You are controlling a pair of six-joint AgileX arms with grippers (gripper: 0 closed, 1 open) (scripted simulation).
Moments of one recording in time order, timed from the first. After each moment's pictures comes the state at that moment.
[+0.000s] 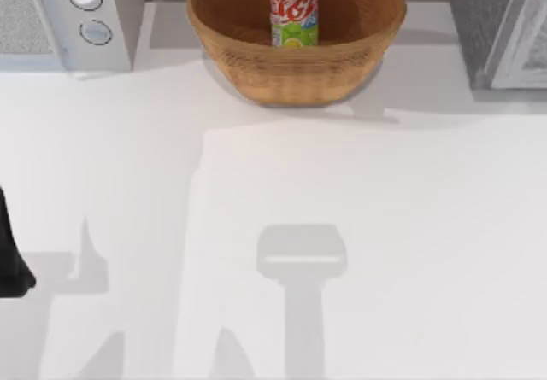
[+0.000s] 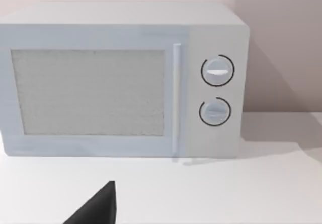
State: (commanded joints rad) left arm 0.00 0.00 0.00 0.00 0.00 0.00; right arm -1.03 1.55 0.40 1.18 -1.01 0.03
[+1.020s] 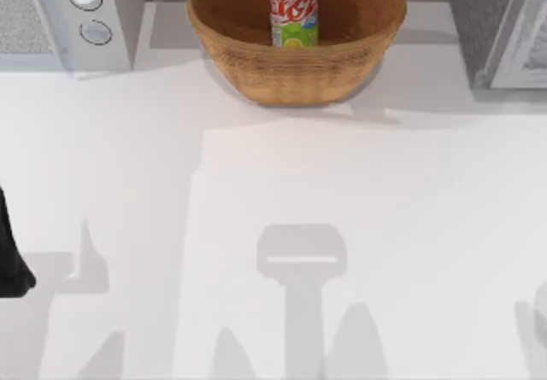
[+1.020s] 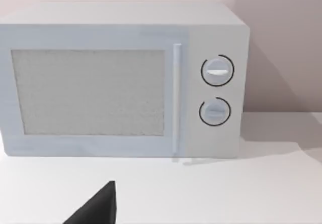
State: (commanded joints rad) left arm 0.00 0.00 0.00 0.00 0.00 0.00; right arm -1.05 1.39 1.55 -0.17 -1.04 0.03
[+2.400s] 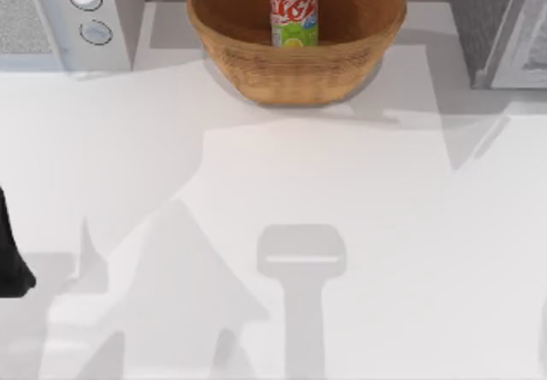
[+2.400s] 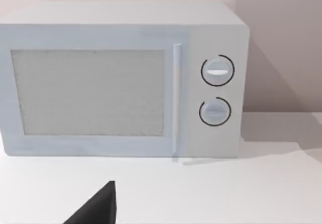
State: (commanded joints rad) left arm 0.00 0.00 0.00 0.00 0.00 0.00; right arm -0.32 1.35 1.78 -0.41 -0.31 0.02
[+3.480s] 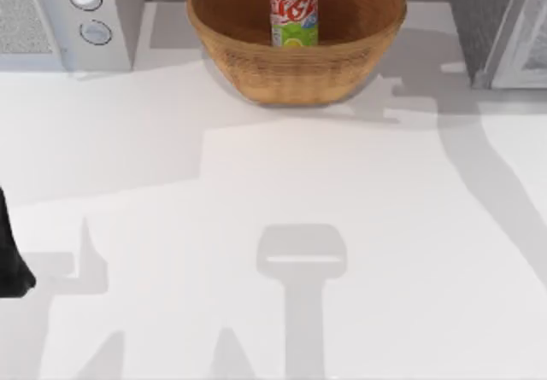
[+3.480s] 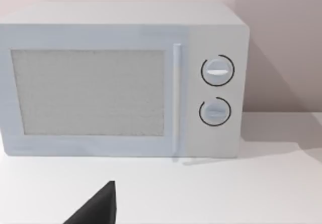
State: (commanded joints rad) left arm 0.00 0.00 0.00 0.00 0.00 0.00; right arm 0.41 1.29 1.74 -0.44 0.46 0.01
